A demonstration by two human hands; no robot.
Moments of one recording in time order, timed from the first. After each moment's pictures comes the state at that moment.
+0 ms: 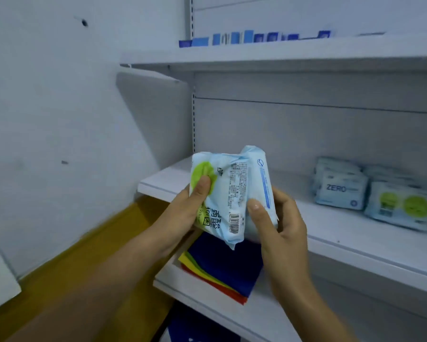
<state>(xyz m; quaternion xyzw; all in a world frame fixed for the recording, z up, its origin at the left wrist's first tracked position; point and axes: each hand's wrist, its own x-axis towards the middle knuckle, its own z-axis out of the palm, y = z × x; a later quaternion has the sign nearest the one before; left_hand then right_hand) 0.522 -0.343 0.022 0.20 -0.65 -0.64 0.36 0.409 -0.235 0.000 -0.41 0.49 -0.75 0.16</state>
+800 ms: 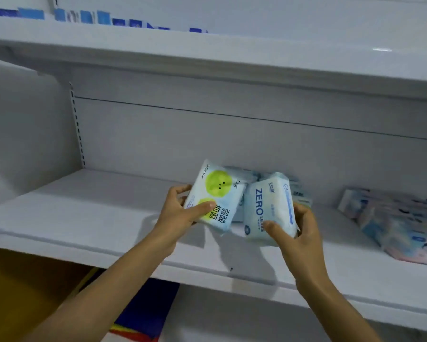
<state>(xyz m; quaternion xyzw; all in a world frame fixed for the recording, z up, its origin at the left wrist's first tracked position) 0.270 -0.377 -0.015 0.23 -0.61 -0.67 0.35 0.162 -0.187 -0.017 -0.30 0.67 -0.68 0.02</state>
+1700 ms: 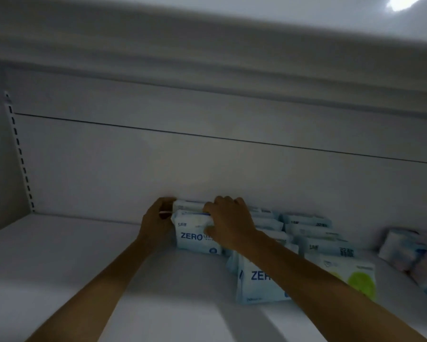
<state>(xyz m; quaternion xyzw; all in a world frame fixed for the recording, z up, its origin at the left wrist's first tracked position) 0.132 -0.628 -0.072 0.26 -0.77 -0.45 0.37 0.046 -0.455 0.002 -0.54 0.82 -0.03 -0.16</state>
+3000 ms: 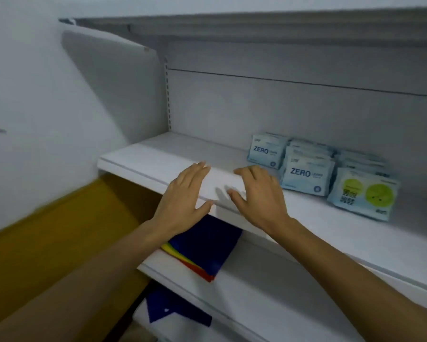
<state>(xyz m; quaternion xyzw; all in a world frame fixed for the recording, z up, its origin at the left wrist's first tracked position) 0.412 -0.381 -0.074 0.30 -0.90 -0.03 0.31 0.233 -0.294 -0.049 -0.64 0.70 -0.26 -0.17</state>
